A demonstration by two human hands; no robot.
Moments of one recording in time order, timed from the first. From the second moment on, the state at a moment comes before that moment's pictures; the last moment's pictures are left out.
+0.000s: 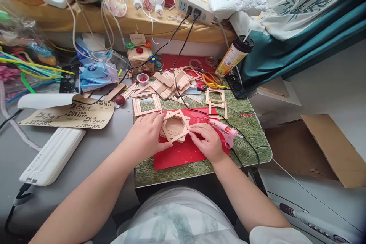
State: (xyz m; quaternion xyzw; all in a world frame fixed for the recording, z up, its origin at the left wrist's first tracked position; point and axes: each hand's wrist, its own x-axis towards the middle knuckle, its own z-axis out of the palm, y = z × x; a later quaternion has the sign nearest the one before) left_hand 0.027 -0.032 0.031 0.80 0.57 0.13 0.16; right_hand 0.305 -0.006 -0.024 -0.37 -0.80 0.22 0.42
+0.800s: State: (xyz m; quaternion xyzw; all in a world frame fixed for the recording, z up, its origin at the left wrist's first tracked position) left_hand 0.013 -0.028 0.042 0.79 0.55 0.24 0.13; right_hand 0.309 -0.010 -0.031 -0.40 -0.78 0.18 0.44
